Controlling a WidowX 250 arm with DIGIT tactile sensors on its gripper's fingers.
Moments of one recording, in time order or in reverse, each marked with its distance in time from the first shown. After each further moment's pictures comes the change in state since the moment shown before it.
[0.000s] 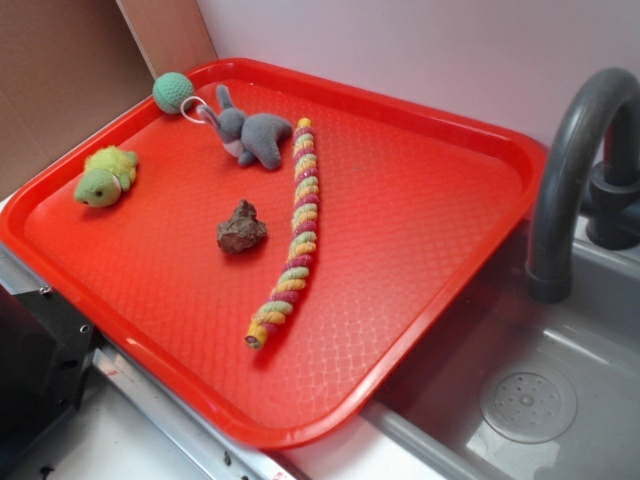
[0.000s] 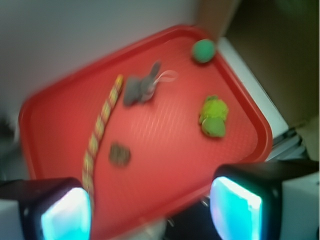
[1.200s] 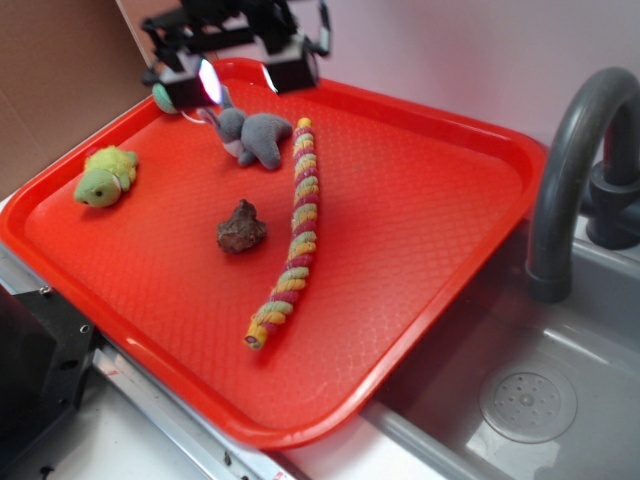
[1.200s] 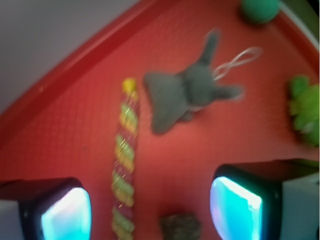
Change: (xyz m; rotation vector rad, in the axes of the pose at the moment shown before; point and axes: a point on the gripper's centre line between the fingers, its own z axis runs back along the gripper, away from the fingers) arm 0.033 -0.068 -0.155 0.116 0.211 0.129
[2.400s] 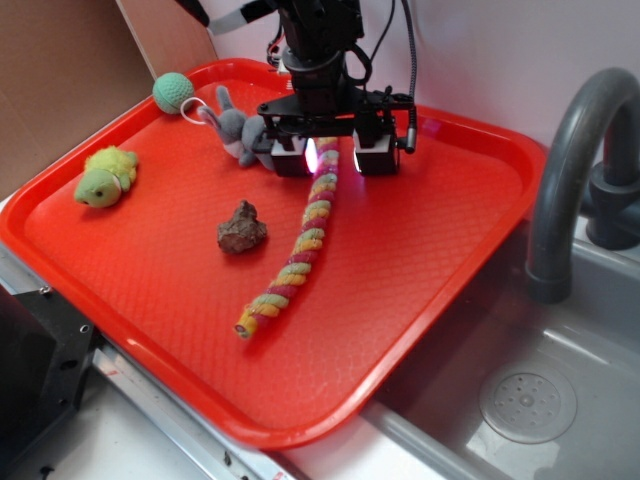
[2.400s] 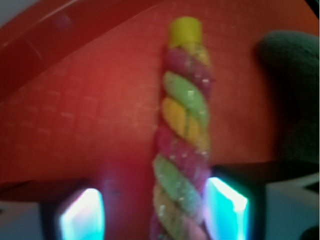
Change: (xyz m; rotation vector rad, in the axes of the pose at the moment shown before) arm 0.020 -0.028 -0.087 0.097 -0.048 -0.069
